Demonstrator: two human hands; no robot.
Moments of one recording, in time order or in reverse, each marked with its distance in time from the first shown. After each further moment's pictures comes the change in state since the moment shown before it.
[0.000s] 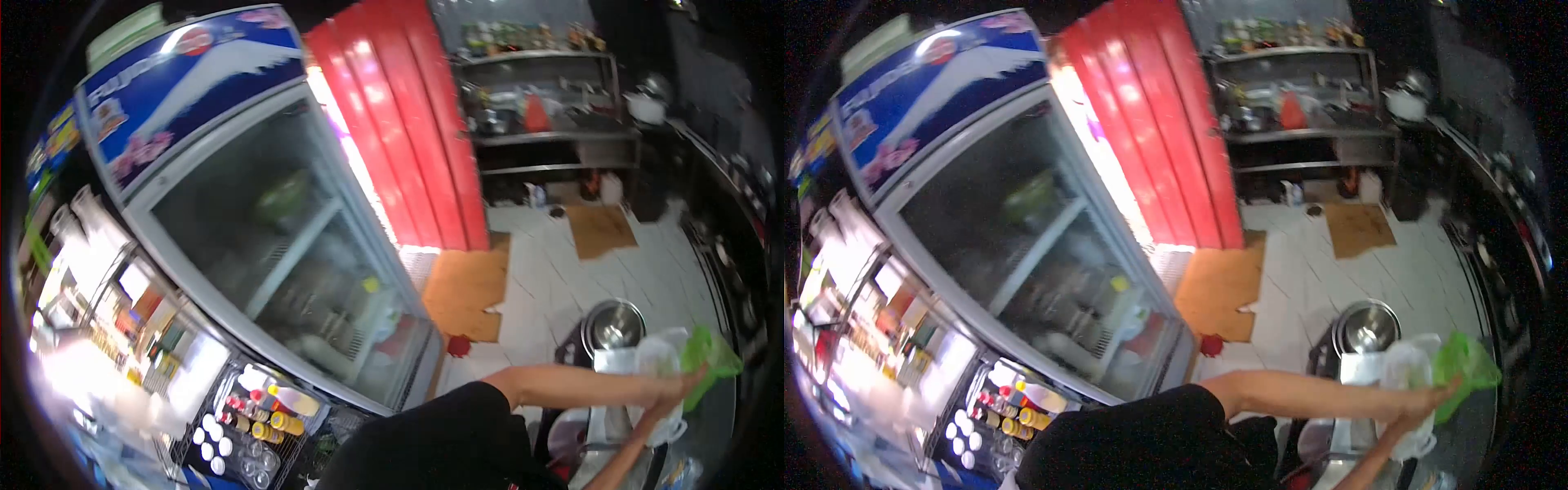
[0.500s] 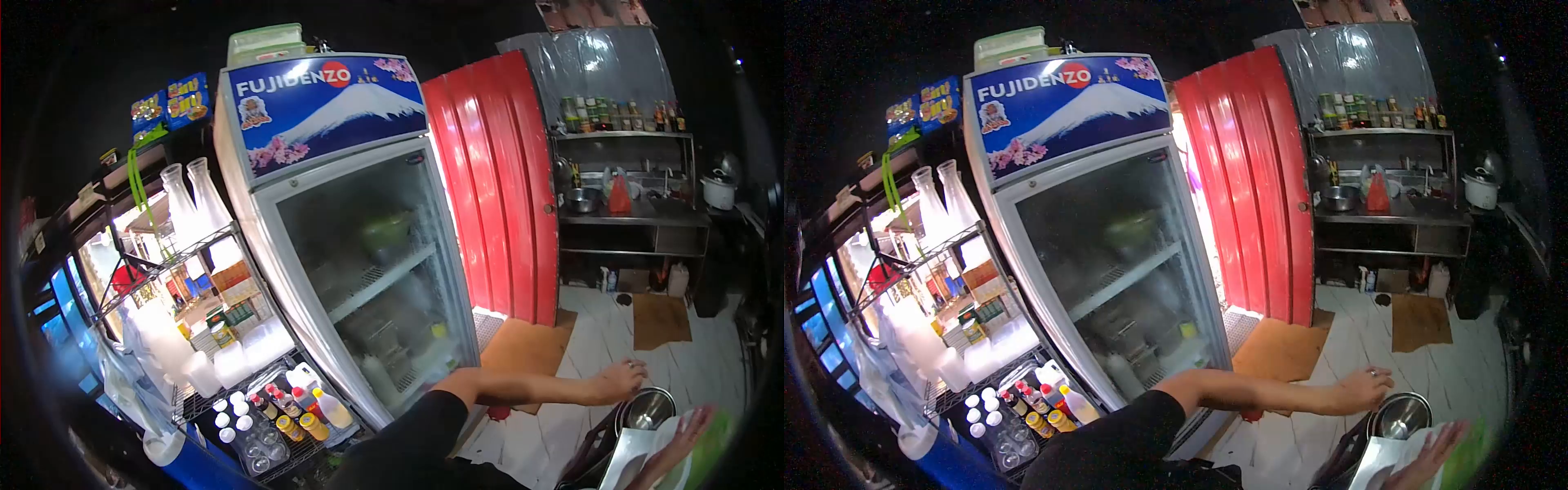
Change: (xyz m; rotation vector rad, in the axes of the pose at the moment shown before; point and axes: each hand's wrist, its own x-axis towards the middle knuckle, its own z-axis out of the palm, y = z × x) left_hand -0.159 -0.055 -0.163 0.621 0.127 -0.363; right_hand 0.018 0.026 0.042 0.418 -0.001 0.326
